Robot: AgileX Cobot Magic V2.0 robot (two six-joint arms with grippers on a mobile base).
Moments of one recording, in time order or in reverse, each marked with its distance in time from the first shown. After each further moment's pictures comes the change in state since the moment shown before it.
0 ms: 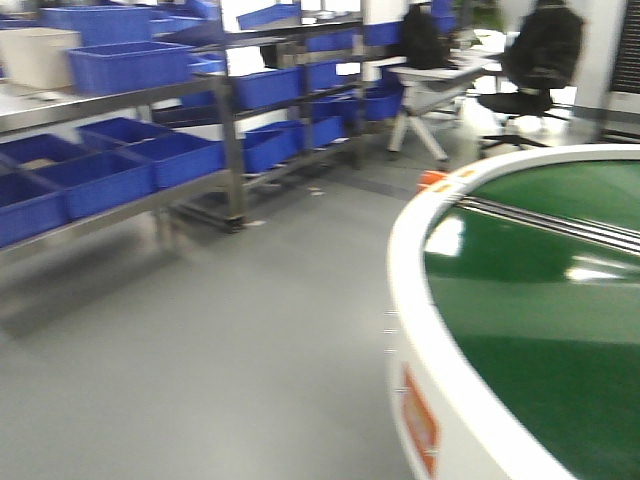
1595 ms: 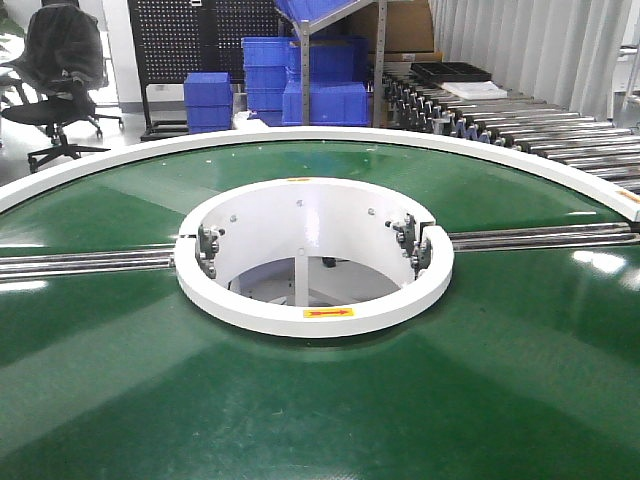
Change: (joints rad) left arm 0.000 0.001 0.000 0.000 0.000 0.000; right arm 0.000 0.000 0.000 -0.001 -0.002 0.000
